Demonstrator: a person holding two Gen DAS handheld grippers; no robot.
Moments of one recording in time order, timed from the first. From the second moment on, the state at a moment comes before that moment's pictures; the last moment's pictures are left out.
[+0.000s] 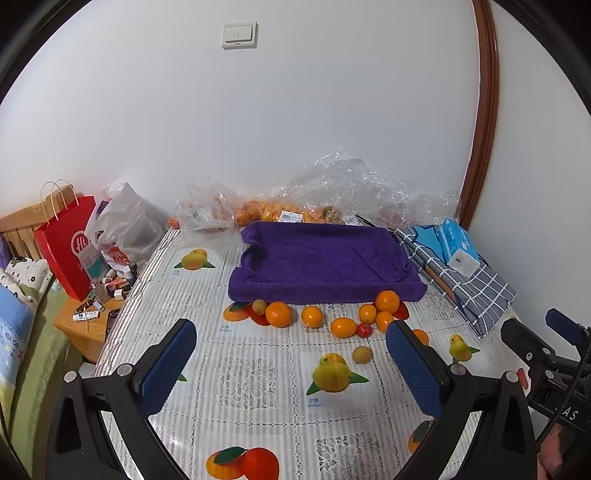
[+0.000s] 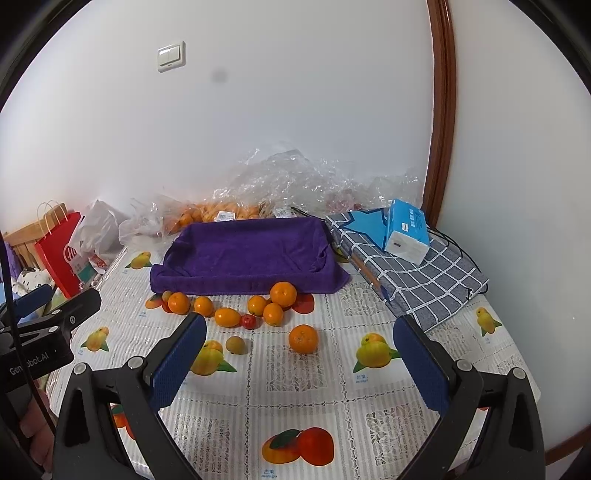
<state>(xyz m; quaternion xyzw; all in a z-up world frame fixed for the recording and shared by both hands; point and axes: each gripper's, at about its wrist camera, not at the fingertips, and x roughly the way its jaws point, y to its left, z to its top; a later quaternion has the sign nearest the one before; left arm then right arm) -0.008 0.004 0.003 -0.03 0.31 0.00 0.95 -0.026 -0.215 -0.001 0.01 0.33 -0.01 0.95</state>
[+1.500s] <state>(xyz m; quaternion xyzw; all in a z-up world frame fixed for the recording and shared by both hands) -0.011 0.002 0.004 -0.03 0.31 0.00 0.95 -0.033 -0.211 0.005 0.01 0.32 0.00 0.95</state>
